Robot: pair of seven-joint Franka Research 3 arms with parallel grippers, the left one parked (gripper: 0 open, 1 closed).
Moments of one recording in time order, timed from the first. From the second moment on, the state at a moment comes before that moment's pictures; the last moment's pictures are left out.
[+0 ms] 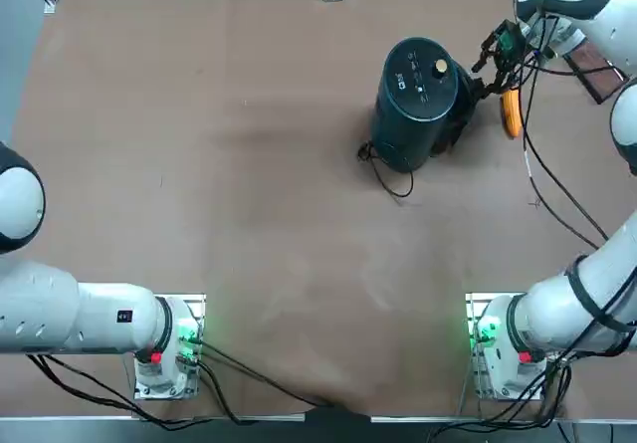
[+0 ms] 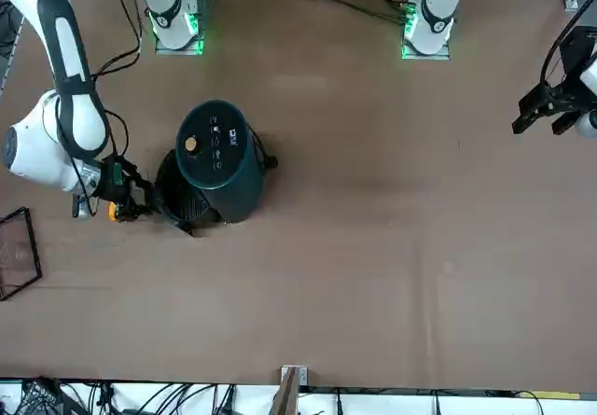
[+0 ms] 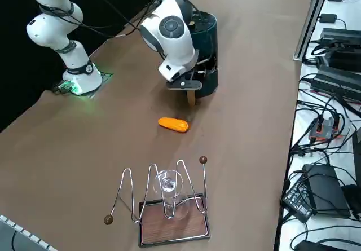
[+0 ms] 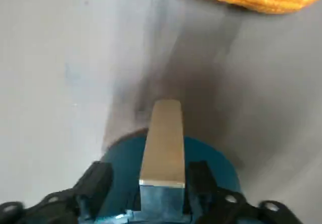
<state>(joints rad) -0.02 0.37 -0.07 -1.96 0.49 2.21 0.88</state>
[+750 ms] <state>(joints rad) -0.11 0.37 -0.07 -1.87 0.22 2.06 0.52</state>
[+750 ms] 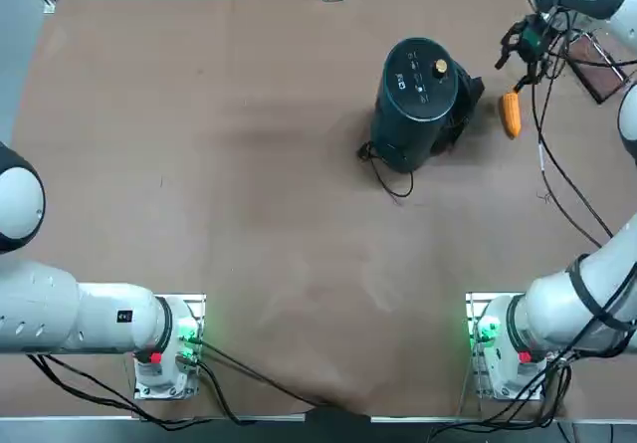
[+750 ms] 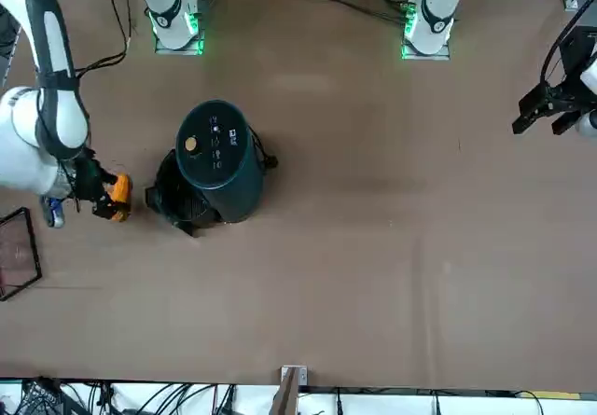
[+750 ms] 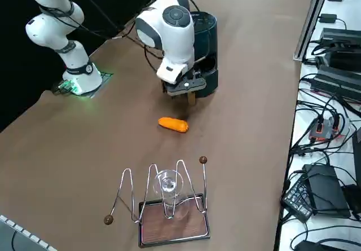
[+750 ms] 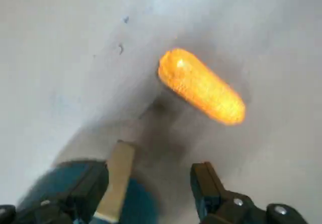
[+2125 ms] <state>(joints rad) -0.16 0.56 -0.07 -1.88 0.10 2.25 -0.06</state>
